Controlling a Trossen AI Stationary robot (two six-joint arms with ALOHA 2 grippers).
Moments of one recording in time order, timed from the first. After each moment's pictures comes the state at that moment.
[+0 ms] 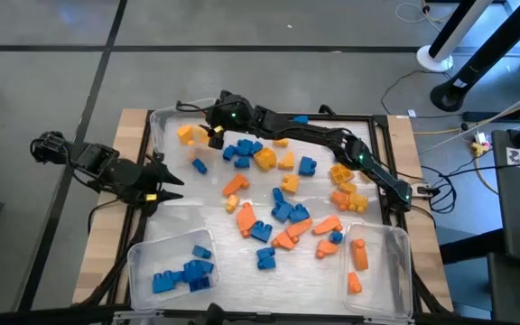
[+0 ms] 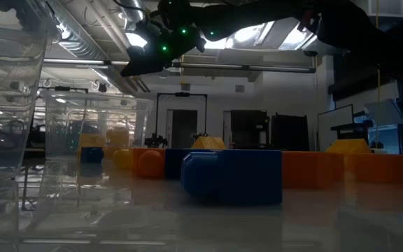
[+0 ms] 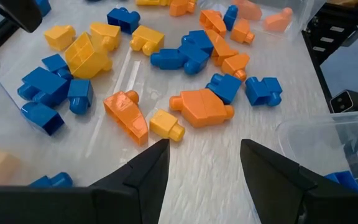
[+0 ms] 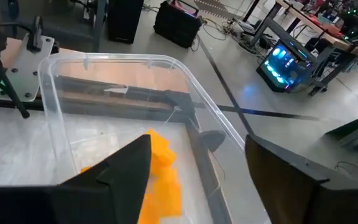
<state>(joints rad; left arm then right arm) -0.38 0.53 0.77 -0.86 -0.33 -0.41 -0.28 2.43 2.35 -0.24 0.08 -0.37</state>
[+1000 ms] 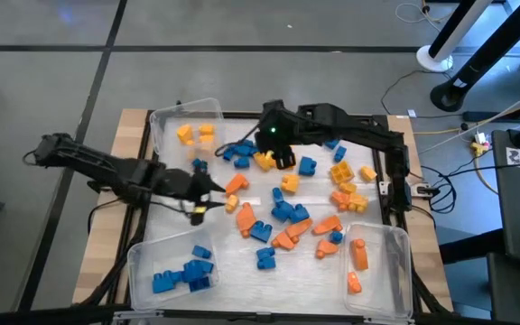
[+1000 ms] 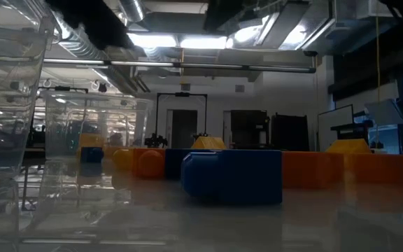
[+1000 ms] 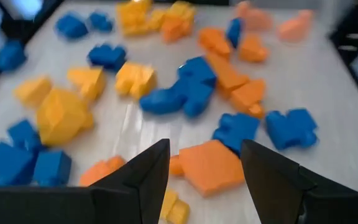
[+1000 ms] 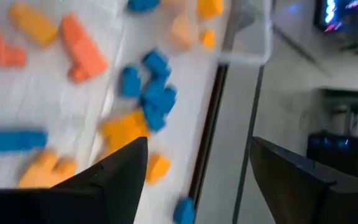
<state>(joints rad) -0.21 1.03 0.74 -0.30 -0.25 -0.18 -0.10 1.99 2.35 -1.32 0.33 -0.60</state>
